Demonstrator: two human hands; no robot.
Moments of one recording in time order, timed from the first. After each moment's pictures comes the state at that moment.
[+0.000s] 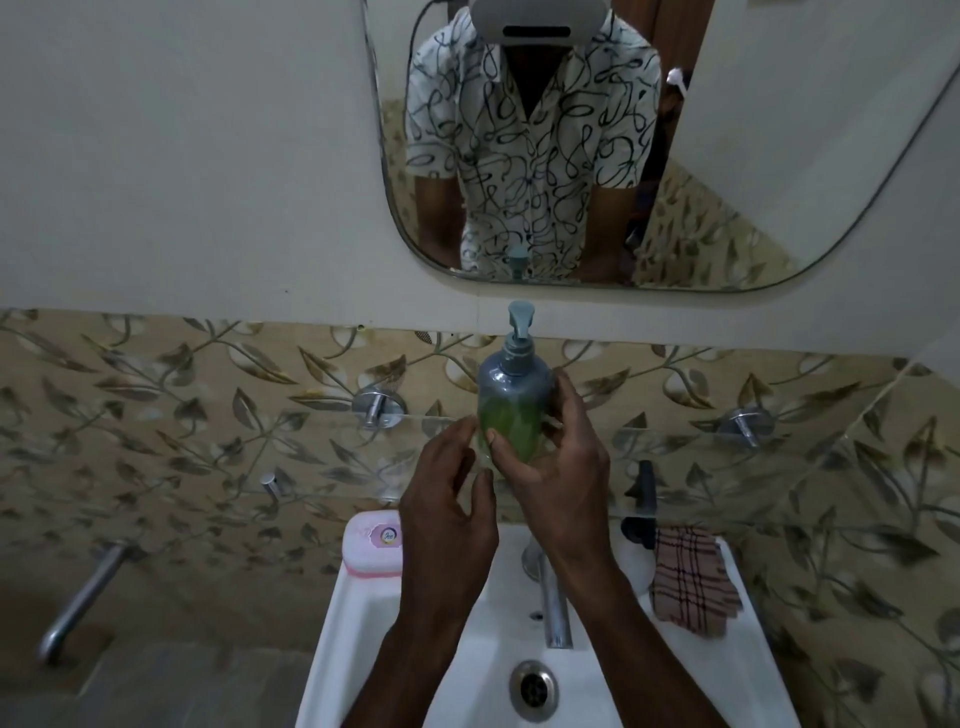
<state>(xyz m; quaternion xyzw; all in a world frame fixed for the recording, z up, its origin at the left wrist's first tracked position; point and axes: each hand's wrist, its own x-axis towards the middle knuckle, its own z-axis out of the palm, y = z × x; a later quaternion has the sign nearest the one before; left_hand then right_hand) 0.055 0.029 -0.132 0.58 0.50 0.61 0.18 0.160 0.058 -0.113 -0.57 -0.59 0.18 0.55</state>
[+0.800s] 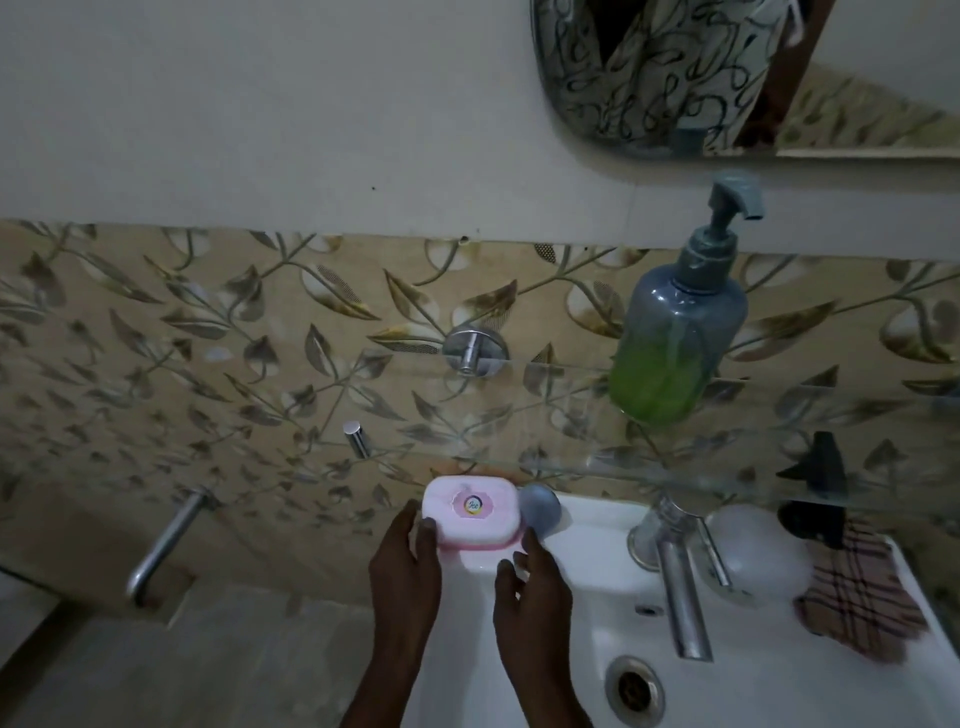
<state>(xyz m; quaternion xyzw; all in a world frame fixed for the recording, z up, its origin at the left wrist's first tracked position) -0.075 0.041 -0.315 0.43 0.75 0.45 0.23 0.041 0.025 -0.340 -0.65 -0.52 0.30 0.46</state>
